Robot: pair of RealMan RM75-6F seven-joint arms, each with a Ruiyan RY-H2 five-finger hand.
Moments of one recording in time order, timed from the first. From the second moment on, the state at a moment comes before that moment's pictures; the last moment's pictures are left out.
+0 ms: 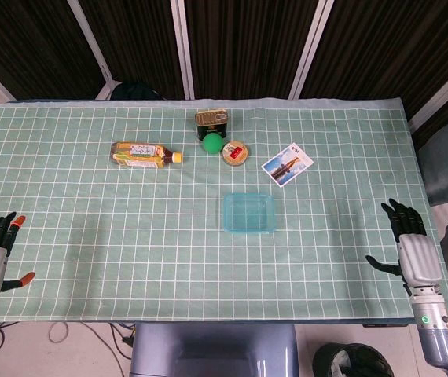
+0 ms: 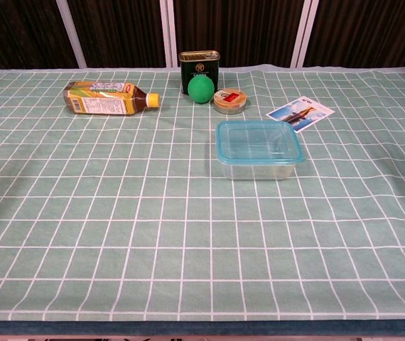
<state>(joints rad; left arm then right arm) -0.13 -1.13 -0.03 -1.64 1.42 1.39 0.16 0.21 -1.31 0.13 -1.41 -1.46 1.40 0.16</state>
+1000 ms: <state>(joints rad) -0.26 -1.10 -0.11 -1.81 1.35 1.26 0.28 0.22 -1.32 0.13 -1.40 -1.43 1.38 0.12</state>
